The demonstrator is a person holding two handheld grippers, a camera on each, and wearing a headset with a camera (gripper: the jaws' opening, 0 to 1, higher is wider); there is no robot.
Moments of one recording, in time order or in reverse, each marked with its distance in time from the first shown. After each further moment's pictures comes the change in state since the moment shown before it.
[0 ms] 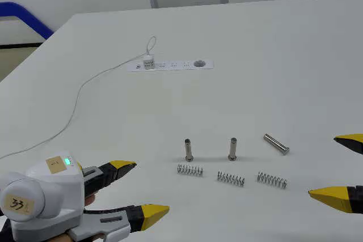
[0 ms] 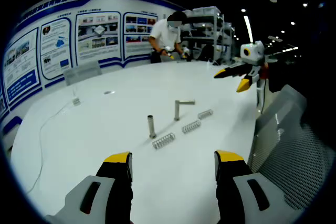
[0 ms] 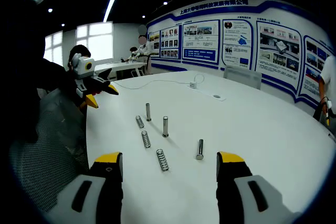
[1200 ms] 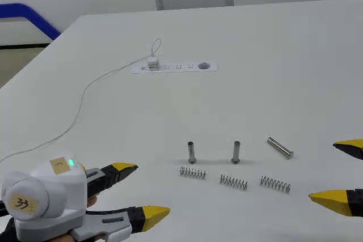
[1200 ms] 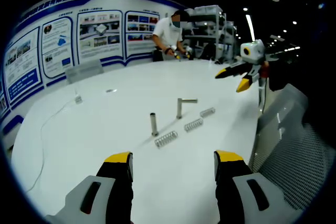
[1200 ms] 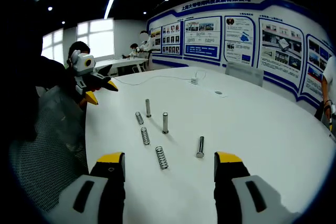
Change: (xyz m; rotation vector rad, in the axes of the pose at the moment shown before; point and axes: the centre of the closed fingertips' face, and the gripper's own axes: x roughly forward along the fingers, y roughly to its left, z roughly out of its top) left arm 0.000 0.002 -0.003 -0.004 0.013 0.017; right arm 0.006 -0.003 -0.005 -0.001 0.035 0.014
